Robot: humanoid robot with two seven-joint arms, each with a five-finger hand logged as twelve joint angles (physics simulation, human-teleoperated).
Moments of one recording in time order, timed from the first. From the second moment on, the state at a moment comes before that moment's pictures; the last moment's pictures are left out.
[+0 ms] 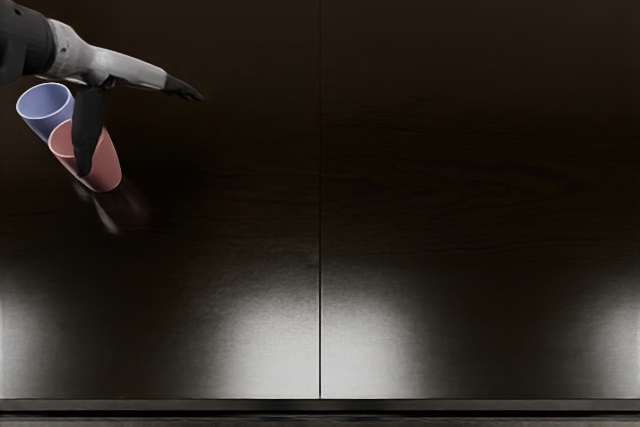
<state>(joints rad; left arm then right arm) -1.76 0.81 0.30 -1.38 0.96 -0.61 0.09 -0.05 0.00 -0.01 0.13 0.02 0.03 -0.32</state>
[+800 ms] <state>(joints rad) -1.78 0.86 0.48 -1.38 1.01 -0.49 0.02 -0.05 0.00 -0.01 0.13 0.02 0.03 -0.32</state>
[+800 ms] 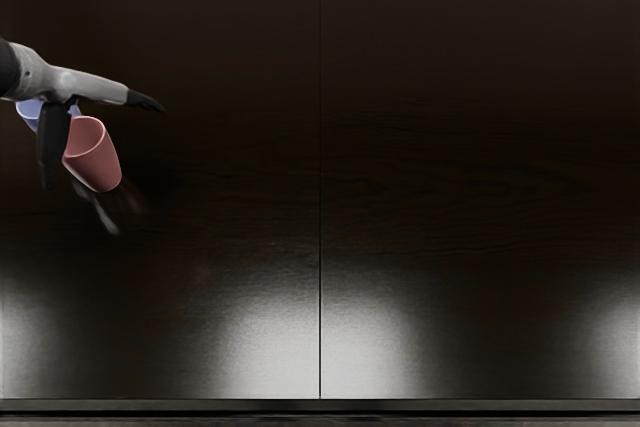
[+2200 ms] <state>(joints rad) -1.68 0.86 0.65 -1.36 1.05 -0.04 0.01 -0.05 0.00 -0.01 0.13 0.02 0.03 -0.32</state>
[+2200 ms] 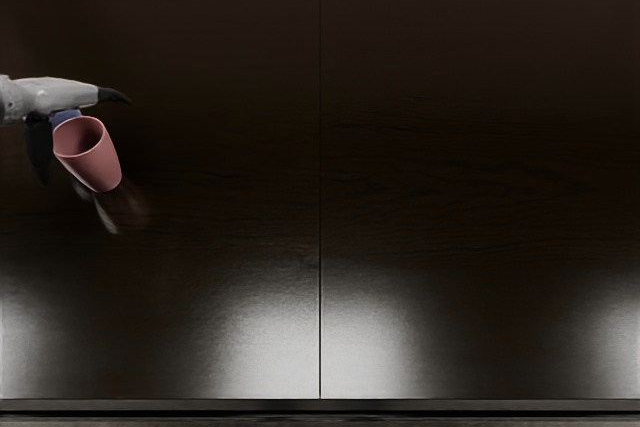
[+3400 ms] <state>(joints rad) -1.61 0.86 0.65 -1.32 1.04 0.04 0.00 -0.05 0.00 -0.01 0.13 0.02 0.03 -0.32</state>
